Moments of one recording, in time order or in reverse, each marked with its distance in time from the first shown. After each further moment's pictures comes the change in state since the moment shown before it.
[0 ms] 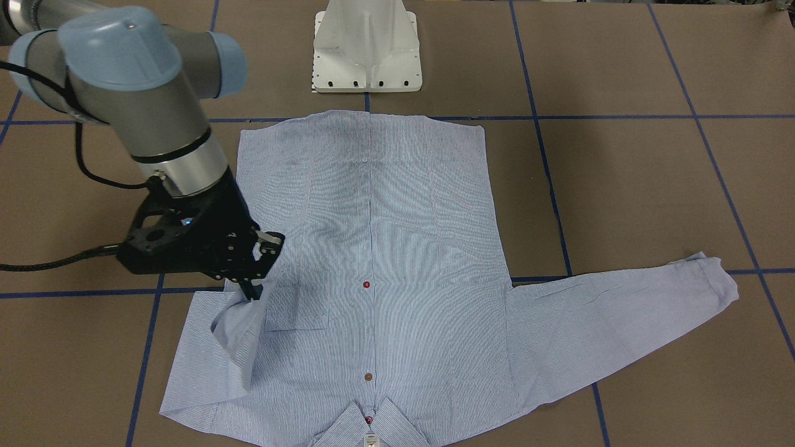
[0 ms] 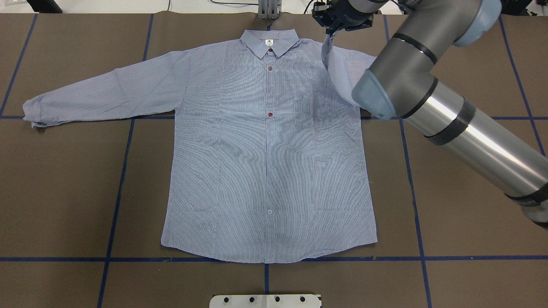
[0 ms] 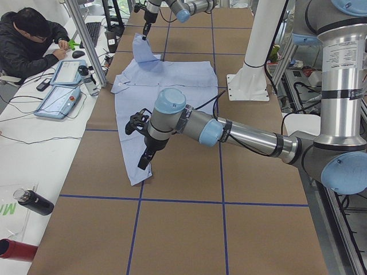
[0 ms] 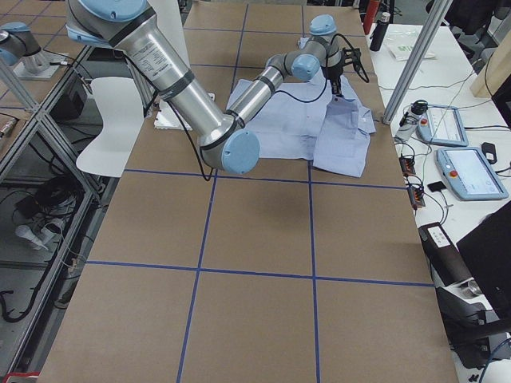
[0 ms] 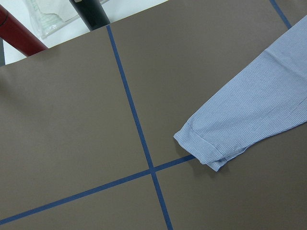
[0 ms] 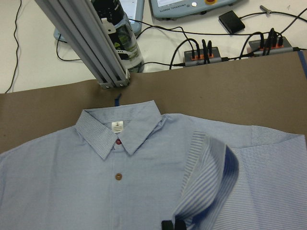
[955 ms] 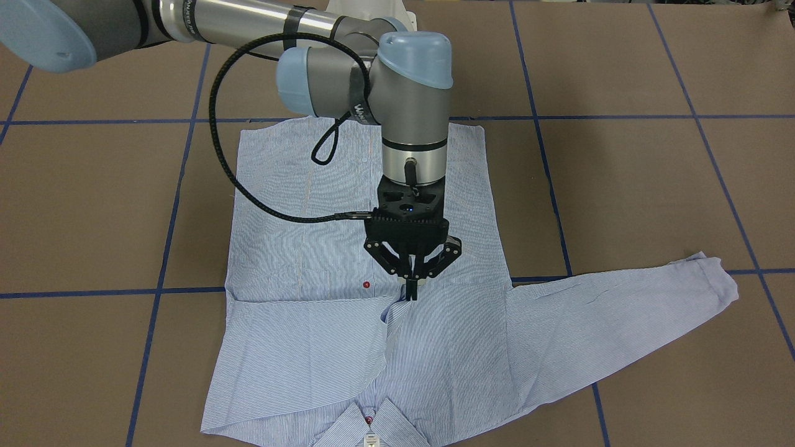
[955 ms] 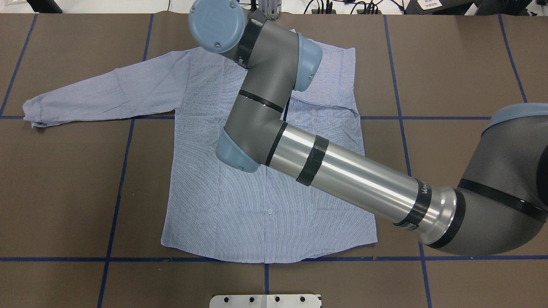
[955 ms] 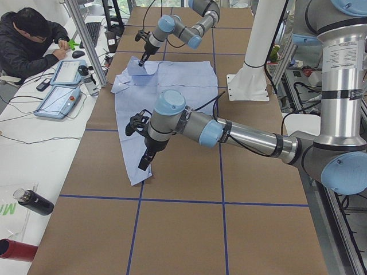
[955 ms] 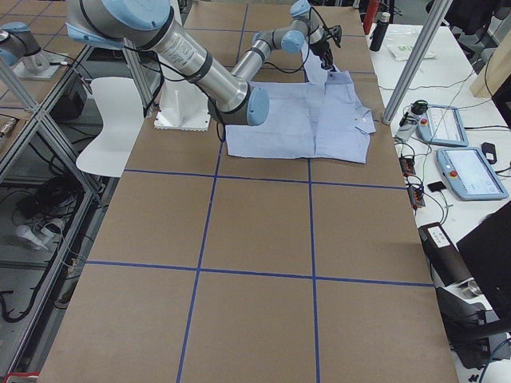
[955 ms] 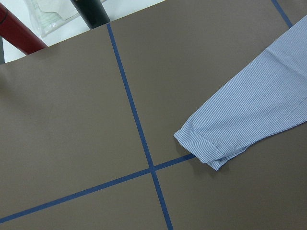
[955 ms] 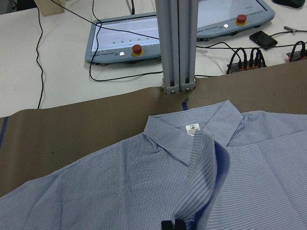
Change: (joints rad) left arm 0.000 0.000 0.006 0.003 -0.013 0.000; right arm -0.271 0.320 -0.367 0.007 -0.440 0.209
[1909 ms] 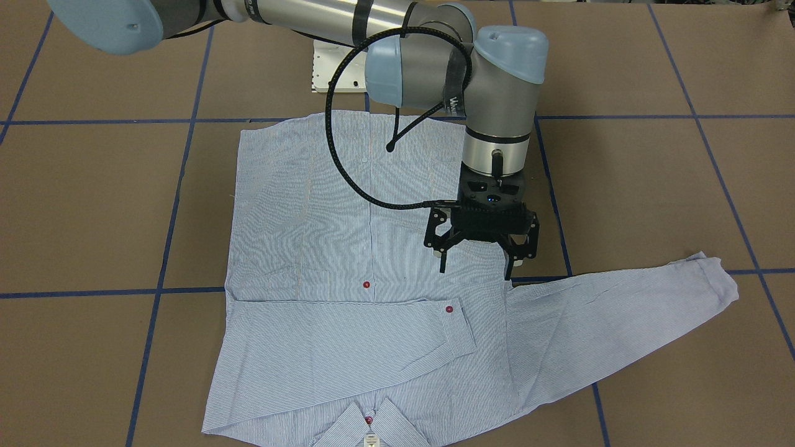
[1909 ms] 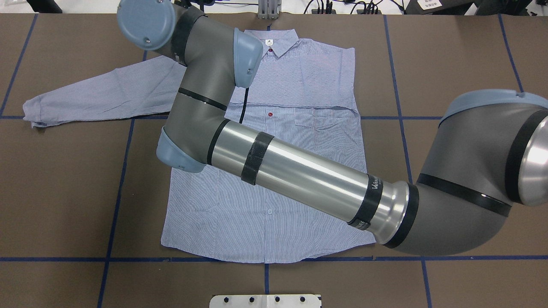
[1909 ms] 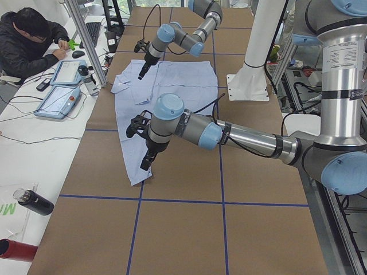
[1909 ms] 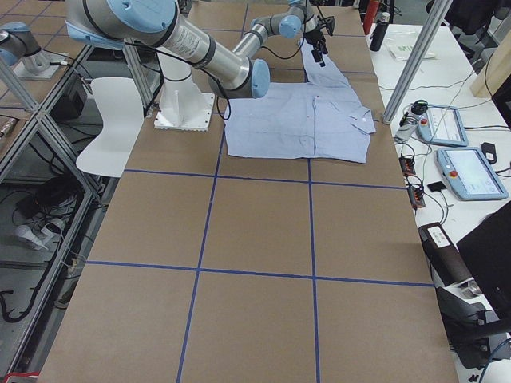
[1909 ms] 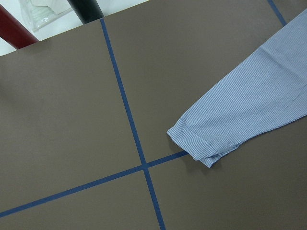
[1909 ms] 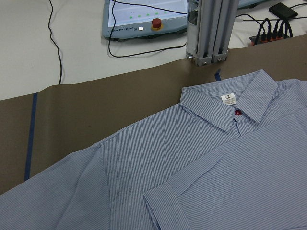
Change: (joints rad) left arm 0.000 0.001 0.025 -0.036 -0.091 0.002; right arm -0.018 0.178 -0.191 -0.022 0.091 0.047
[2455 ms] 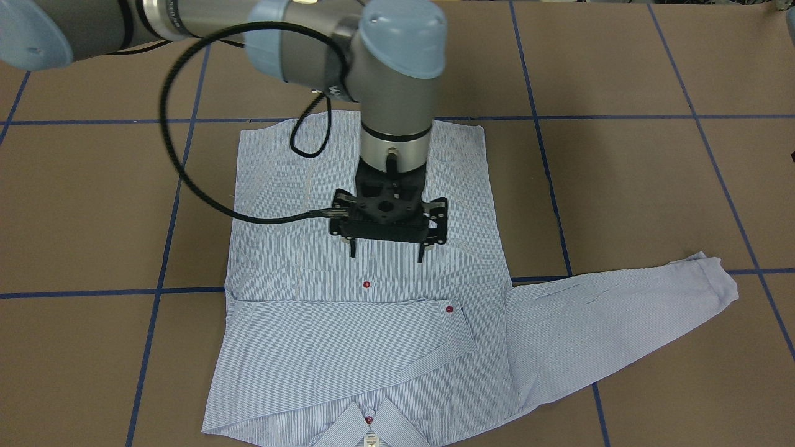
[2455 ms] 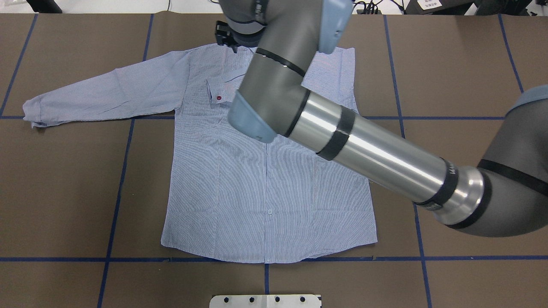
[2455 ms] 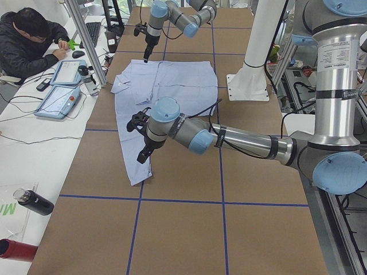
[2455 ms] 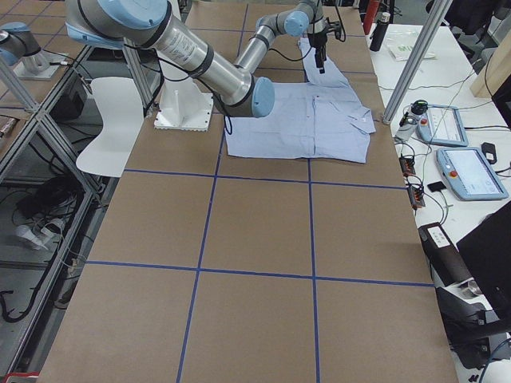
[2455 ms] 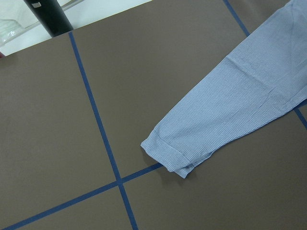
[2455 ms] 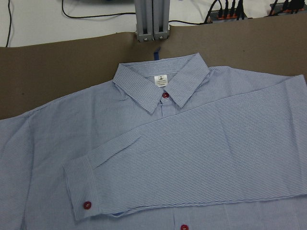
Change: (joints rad) left arm 0.095 -0.033 0.113 -0.218 -0.011 -0.046; right arm 0.148 -0.286 0.453 -0.276 0.272 -0.236
